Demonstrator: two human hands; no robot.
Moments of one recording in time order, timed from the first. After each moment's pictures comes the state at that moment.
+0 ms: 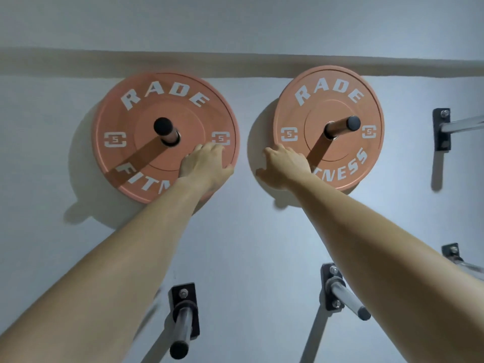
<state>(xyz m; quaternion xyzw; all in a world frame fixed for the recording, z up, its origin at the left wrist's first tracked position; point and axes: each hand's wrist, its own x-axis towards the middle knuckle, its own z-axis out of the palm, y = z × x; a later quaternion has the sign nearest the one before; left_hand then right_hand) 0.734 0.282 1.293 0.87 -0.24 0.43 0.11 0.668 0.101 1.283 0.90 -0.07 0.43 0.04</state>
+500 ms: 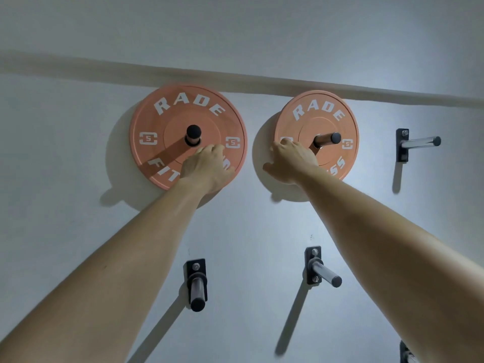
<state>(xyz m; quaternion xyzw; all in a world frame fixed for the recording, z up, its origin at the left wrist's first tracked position) 0.614 0.395 1.282 0.86 -0.28 0.39 0.16 0.526 0.208 1.295 0.90 -0.11 0.42 0.09</state>
